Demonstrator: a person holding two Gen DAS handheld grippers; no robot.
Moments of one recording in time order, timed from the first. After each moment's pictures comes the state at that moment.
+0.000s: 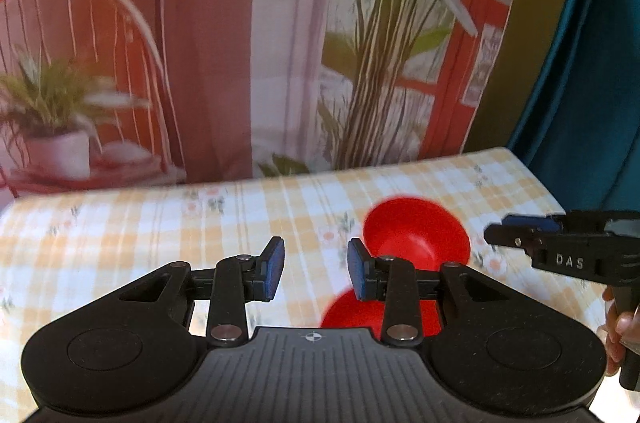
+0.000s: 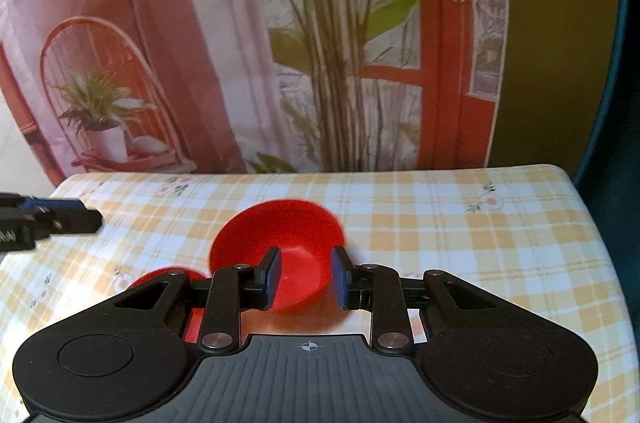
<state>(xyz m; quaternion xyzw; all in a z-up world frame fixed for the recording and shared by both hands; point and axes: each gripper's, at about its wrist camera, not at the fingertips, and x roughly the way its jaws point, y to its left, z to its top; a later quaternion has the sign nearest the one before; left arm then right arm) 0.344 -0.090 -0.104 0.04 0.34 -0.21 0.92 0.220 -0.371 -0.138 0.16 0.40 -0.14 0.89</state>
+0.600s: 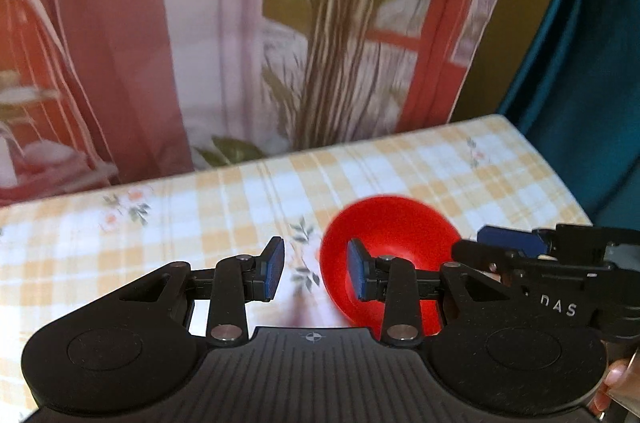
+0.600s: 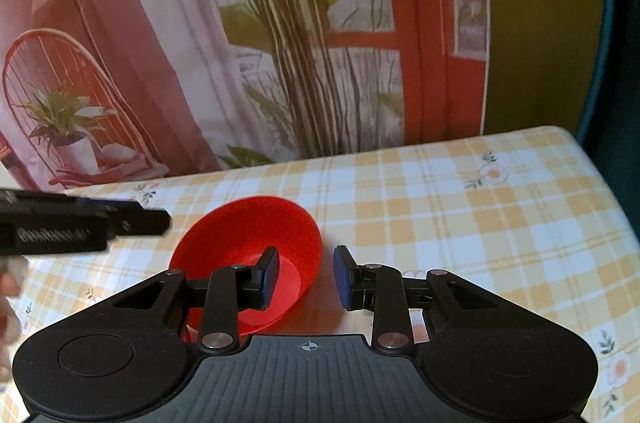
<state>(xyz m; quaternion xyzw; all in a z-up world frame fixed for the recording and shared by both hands) 0.410 -0.160 -0.153 0.06 0.41 -0.25 0.88 0.243 -0.390 -0.180 0.21 0.41 -0.17 0.87</state>
